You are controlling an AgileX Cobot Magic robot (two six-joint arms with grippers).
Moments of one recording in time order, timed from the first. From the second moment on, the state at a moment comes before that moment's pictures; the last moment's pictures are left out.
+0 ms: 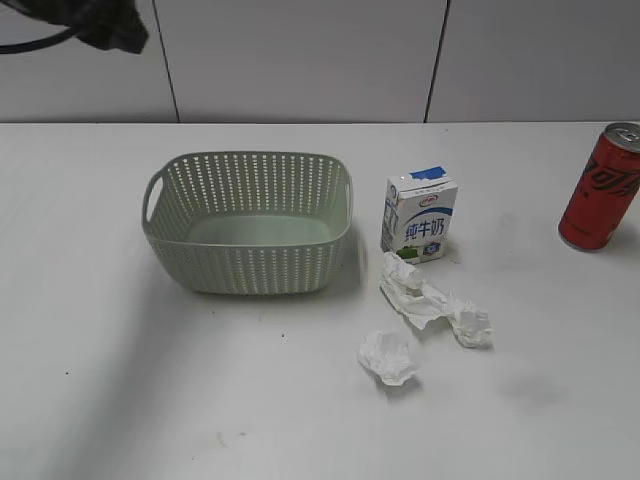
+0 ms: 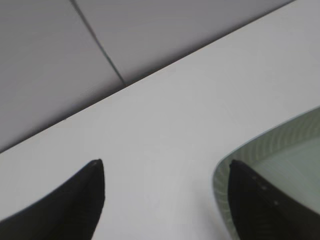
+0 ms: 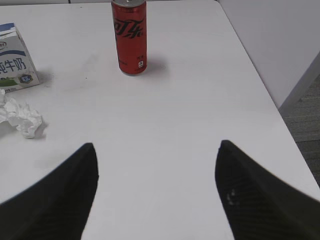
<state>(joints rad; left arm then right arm) -0.34 1.65 -1.44 0.00 0.64 0.31 0.08 0.00 -0.50 -0.17 1.04 0.06</state>
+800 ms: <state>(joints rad) -0.72 2.18 -2.09 -0.38 1.02 0.80 0.08 0.00 -0.50 -0.17 1.04 0.06</state>
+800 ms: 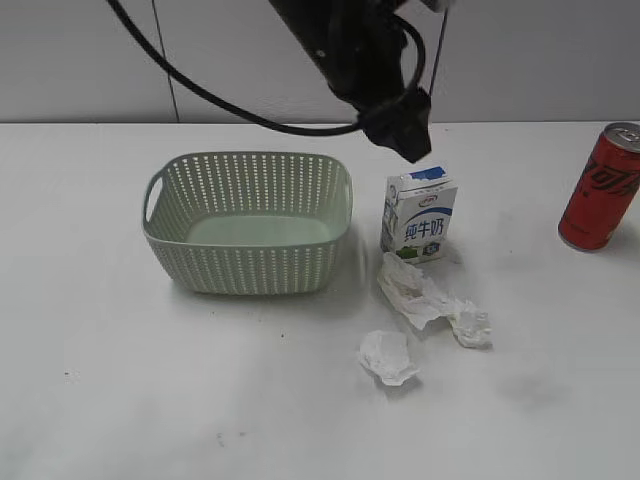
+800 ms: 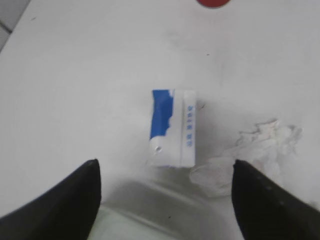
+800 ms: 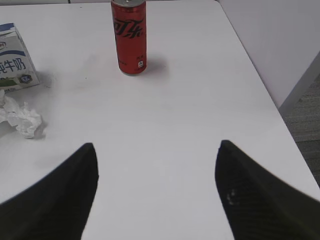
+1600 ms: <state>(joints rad) -0.76 2.41 -2.13 -0.40 0.85 0.92 0.08 0.00 -0.50 -0.17 1.04 0.06</state>
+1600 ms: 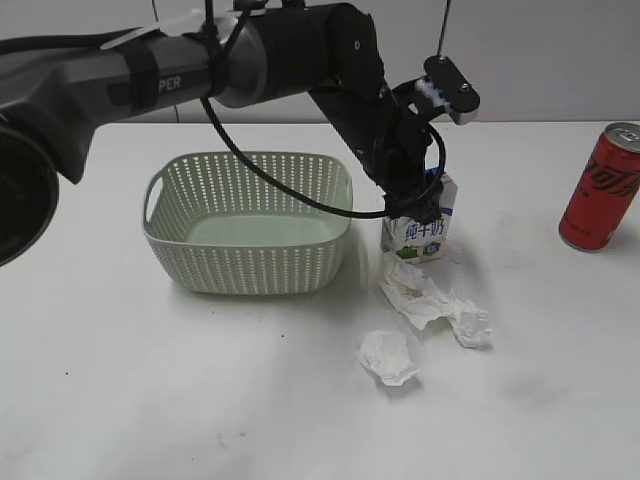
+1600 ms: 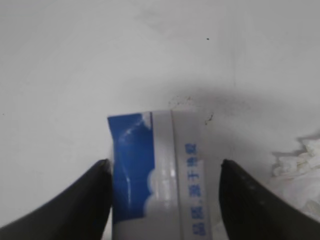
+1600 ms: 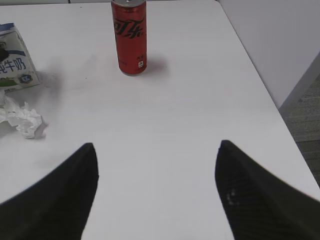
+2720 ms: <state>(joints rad) -0.51 1.75 -1.45 -0.26 0.70 0.71 0.08 0.00 -0.50 -0.17 1.04 0.06</state>
